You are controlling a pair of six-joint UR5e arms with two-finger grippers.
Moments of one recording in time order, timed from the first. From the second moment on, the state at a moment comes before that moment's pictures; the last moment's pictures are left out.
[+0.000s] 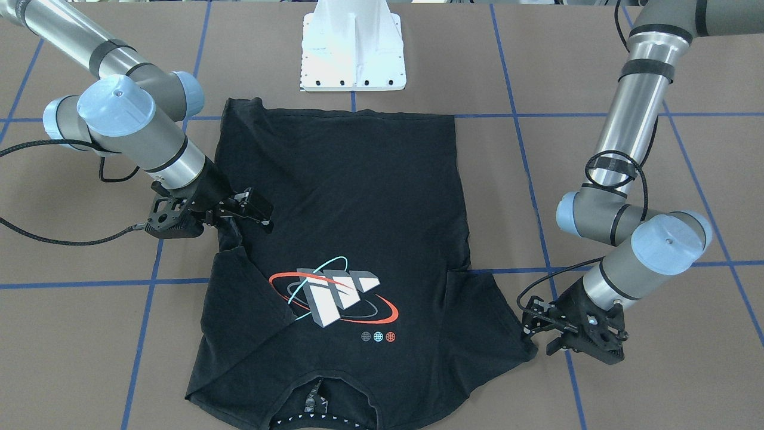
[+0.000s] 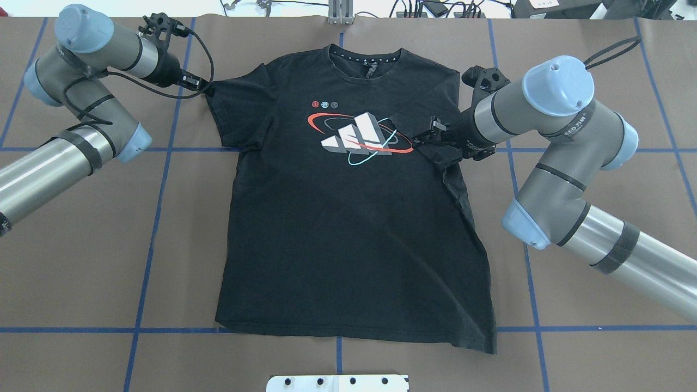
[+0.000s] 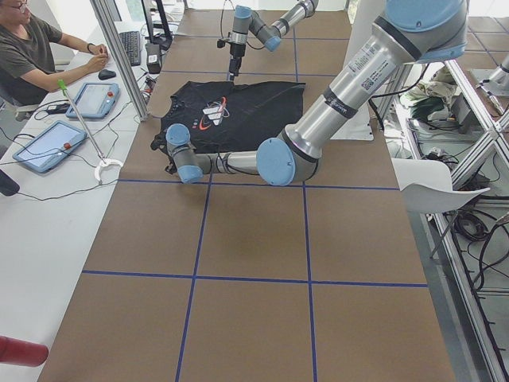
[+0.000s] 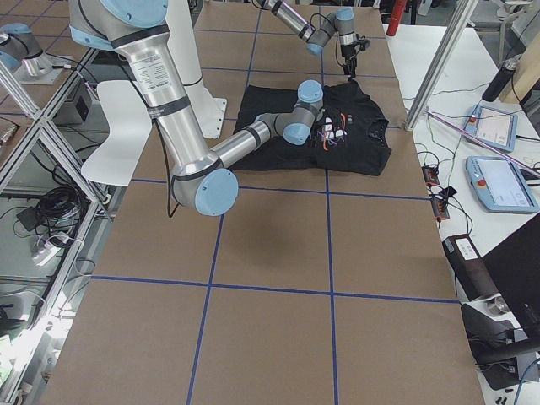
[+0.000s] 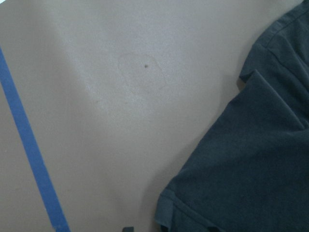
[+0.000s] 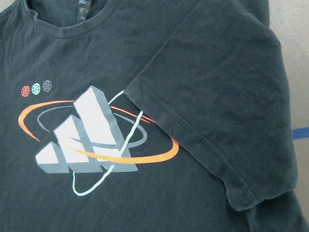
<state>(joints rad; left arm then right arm) -0.96 -2.36 -0.69 -2.73 -2.13 -0.65 0.76 -1.12 1.59 -0.98 2.07 1.37</state>
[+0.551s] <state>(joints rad) -0.95 -2.37 -0.66 -2.76 -2.10 -0.69 0.76 -1.12 1.59 -0.98 2.07 1.37</state>
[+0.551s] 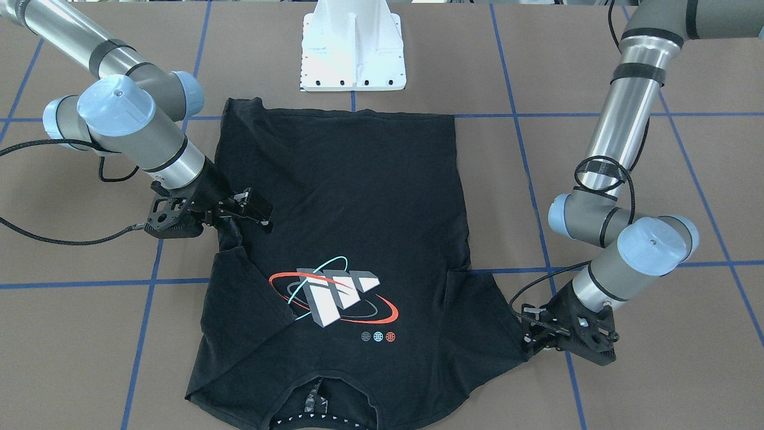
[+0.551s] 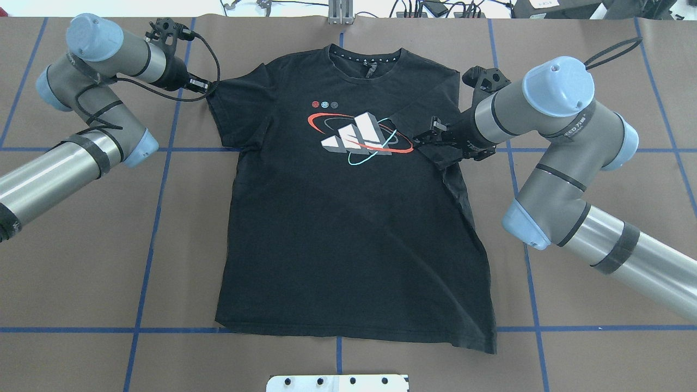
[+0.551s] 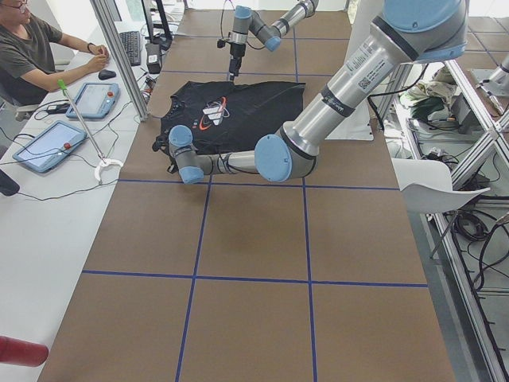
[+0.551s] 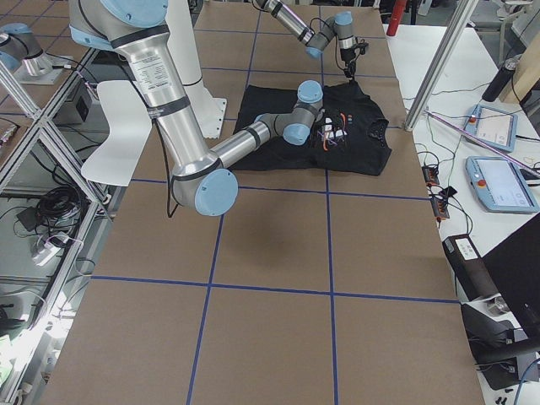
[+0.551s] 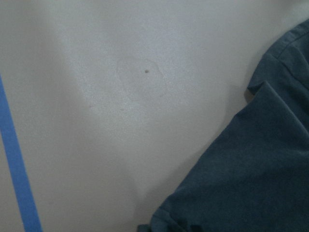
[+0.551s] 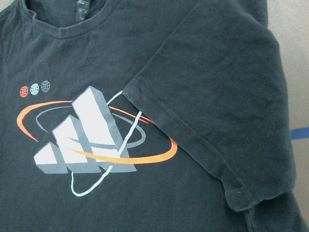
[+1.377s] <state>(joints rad) -0.89 -2.29 -1.07 -2.66 -2.11 -1.07 0.77 -1.12 1.60 -0.98 2.08 1.37</state>
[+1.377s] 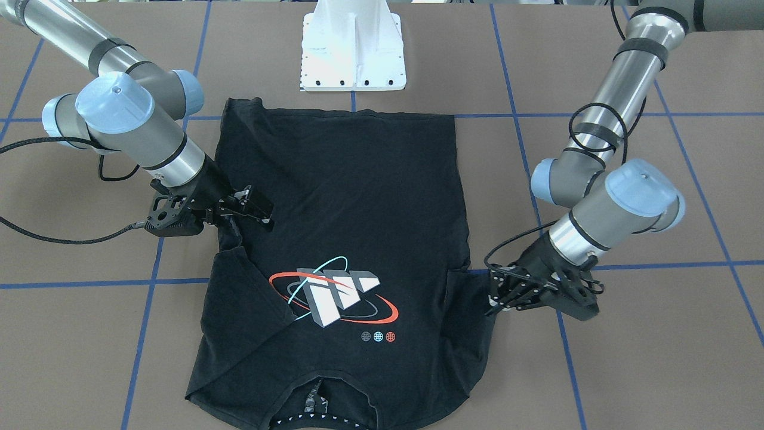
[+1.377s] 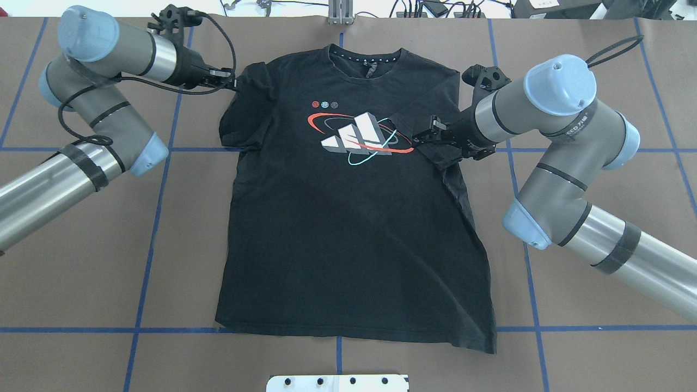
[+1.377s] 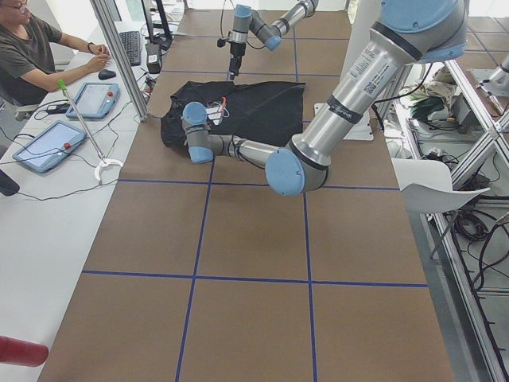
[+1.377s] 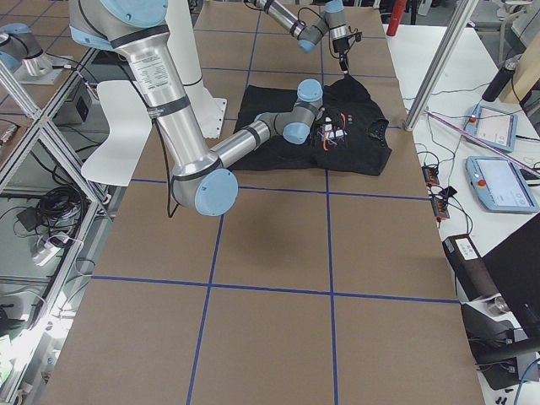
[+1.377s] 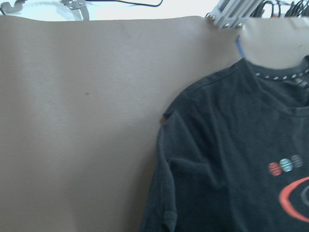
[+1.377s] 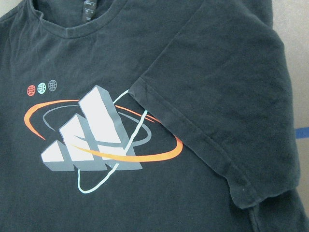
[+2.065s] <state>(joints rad) -0.76 -2.44 -1.03 -2.46 -1.90 -1.16 0.76 -1.12 1.61 -0.98 2.08 1.37</state>
